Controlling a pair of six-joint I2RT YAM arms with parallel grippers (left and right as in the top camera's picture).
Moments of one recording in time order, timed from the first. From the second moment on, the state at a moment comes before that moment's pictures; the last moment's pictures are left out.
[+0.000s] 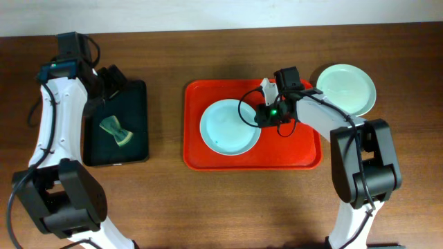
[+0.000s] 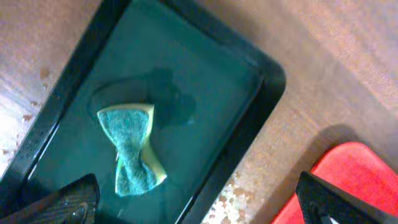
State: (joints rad) left arm 0.16 1.89 1.70 -1.02 0.03 -0.51; right arm 0.21 2.04 1.28 -0.47 -0.41 0.08
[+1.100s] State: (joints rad) left arm 0.21 2.12 1.63 -1.04 -0.02 -0.62; right arm 0.22 2.04 1.28 -0.47 -0.41 0.11
